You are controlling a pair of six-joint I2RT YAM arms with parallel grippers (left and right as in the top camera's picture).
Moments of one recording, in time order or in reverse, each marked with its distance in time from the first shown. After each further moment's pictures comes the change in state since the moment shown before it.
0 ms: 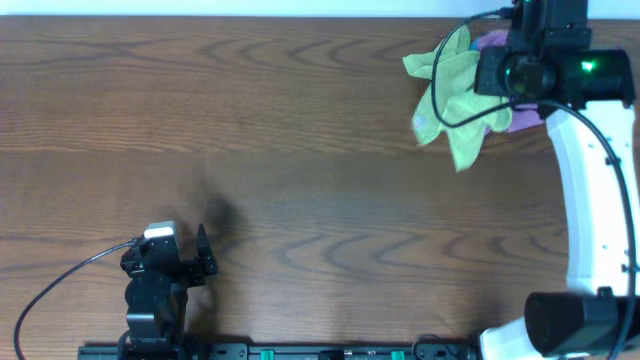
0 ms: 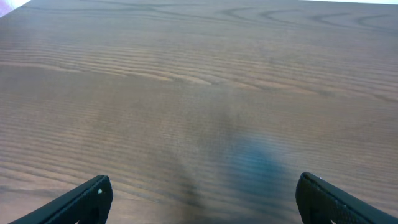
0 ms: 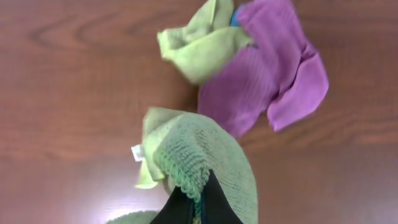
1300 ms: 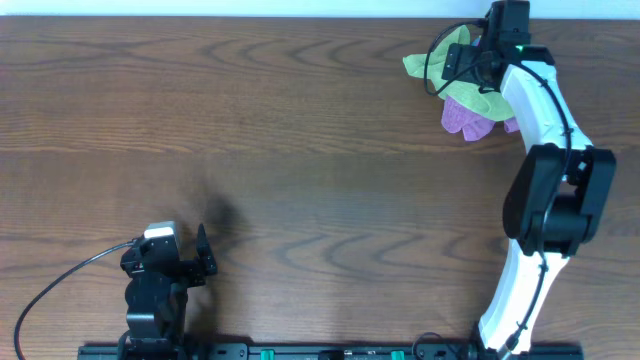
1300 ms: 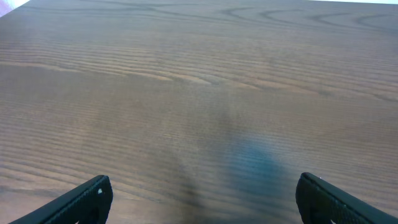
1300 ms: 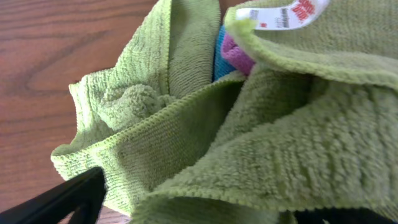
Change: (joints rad) left arm 0.000 0.000 0.000 0.000 0.000 0.000; right arm -0.118 0.539 -0.008 0.542 -0.047 0.023
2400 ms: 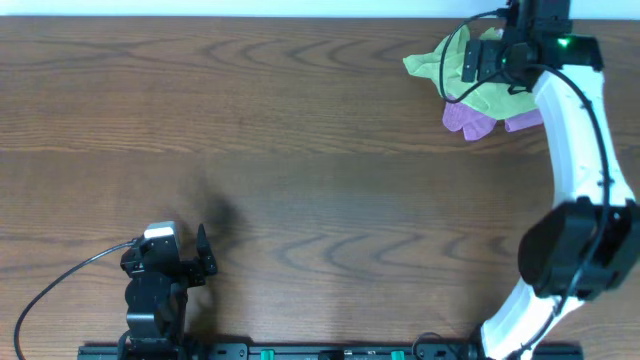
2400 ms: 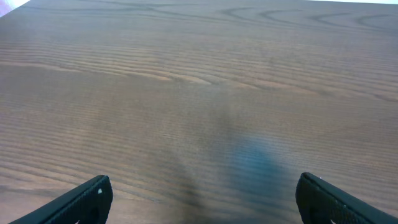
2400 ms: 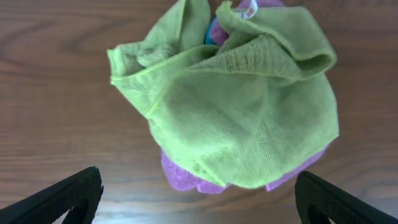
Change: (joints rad) left arm 0.000 0.000 0.000 0.000 0.000 0.000; right arm 0.001 -0.247 -0.006 -0.252 0.018 -0.132
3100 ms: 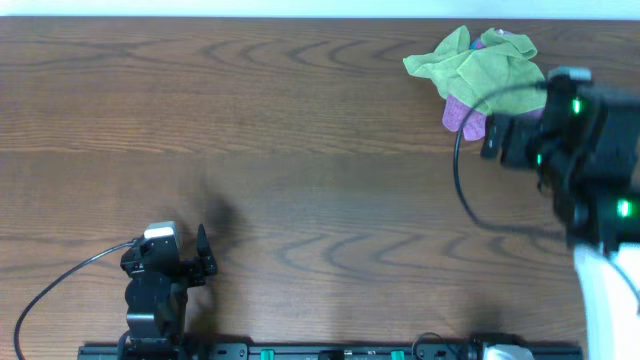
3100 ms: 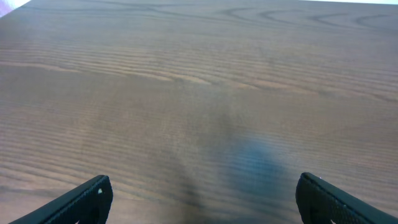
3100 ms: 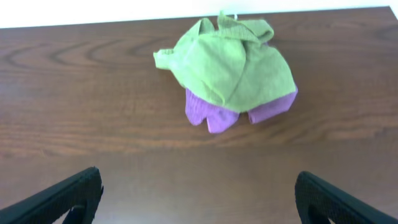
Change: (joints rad) left arm 0.000 0.000 0.000 0.000 0.000 0.000; right arm 0.023 -0.741 -0.459 -0.027 -0.019 0.027
